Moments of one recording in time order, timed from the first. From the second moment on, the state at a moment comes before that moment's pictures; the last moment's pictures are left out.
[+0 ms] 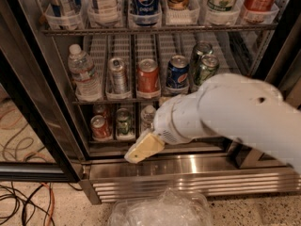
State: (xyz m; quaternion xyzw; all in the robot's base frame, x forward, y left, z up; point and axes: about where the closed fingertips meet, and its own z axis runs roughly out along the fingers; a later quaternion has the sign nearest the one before) arm 0.465 -0.003 0.826 -0.50 0.78 0.11 0.36
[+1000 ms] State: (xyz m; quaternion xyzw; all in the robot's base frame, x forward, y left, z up) arm 0.435 0.053 0.765 -0.46 0.79 0.08 0.41
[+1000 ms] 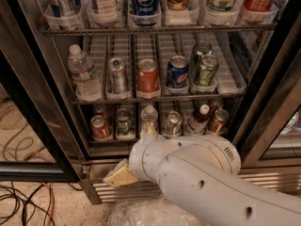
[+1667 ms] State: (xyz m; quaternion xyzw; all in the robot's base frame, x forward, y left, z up) arm 0.437 0.062 0.753 -0.44 0.79 0.10 0.42
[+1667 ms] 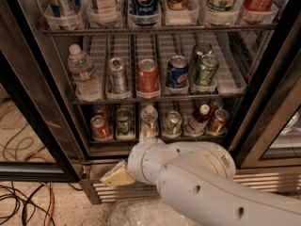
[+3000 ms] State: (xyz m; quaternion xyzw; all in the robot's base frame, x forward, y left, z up) arm 0.476 0.075 0.706 -0.27 0.80 0.16 0.51
